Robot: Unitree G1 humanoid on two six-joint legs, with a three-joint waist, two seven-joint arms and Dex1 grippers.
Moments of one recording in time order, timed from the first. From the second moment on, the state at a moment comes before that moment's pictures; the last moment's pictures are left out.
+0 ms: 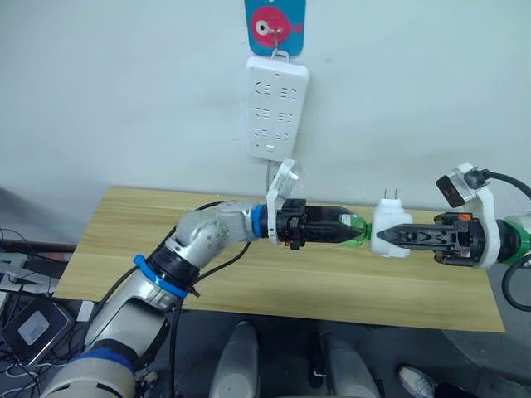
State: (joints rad) left arm -0.83 0.45 -0.43 0.21 -1.38 0.92 -0.84; right arm -0.37 -1.16 -0.12 -0.11 1.89 1.32 0.47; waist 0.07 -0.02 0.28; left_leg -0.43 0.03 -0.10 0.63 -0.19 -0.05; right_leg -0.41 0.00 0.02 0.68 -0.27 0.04
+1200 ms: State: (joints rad) left arm -0.70 0.43 -0.06 0.21 -1.18 1.44 -0.84; right arm -0.34 -1.09 0.25 0.23 0.70 1.03 0.53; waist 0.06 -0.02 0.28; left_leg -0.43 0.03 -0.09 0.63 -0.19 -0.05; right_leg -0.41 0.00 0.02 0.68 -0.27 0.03
